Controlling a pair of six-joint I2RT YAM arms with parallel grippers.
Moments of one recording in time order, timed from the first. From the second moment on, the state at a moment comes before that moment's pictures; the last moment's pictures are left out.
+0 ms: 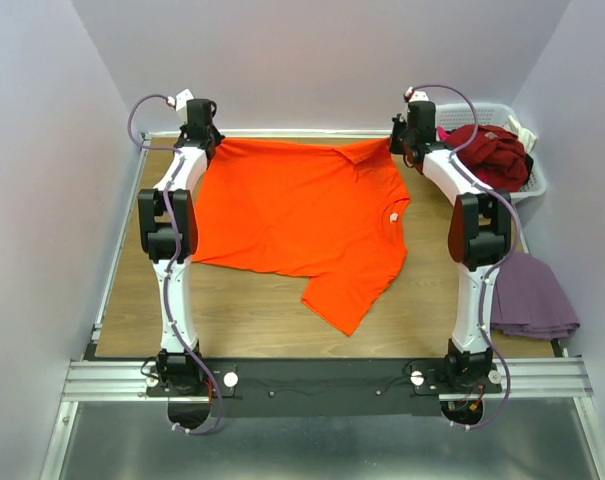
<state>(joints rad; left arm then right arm) -0.02 2.36 2.02 -0.16 -0.23 -0.55 0.16 2.25 1.88 -0.13 0.03 0.16</state>
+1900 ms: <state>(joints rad) 0.01 2.12 1.60 -0.28 -0.31 -0.68 0.16 1.84 1.17 -0.08 -0.11 0.23</state>
